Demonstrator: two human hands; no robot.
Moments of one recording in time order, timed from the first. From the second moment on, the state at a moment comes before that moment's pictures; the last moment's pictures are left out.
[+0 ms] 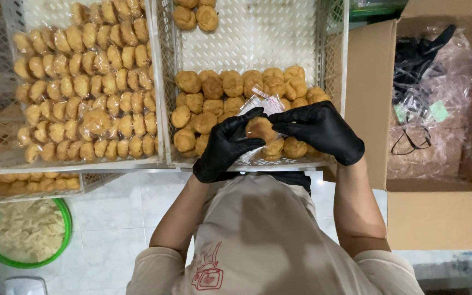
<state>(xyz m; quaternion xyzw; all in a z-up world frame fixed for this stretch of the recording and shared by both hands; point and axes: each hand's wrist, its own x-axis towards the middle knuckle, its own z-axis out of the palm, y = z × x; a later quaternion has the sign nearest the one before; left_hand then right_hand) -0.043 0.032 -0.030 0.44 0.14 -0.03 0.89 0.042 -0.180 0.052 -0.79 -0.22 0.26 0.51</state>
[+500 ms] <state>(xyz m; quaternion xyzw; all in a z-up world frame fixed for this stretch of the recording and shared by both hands) -0.035 0.008 -0.010 0.57 0.07 0.05 0.82 0.042 -0.178 0.033 -0.79 -0.26 0.27 0.49</state>
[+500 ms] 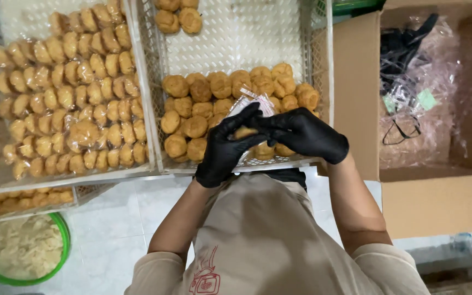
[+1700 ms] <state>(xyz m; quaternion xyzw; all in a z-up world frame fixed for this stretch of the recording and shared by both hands) -0.016 -0.001 -0.061 0.40 0.00 -0.01 0.92 0.022 -0.225 0.009 -0.72 0.02 0.09 0.69</state>
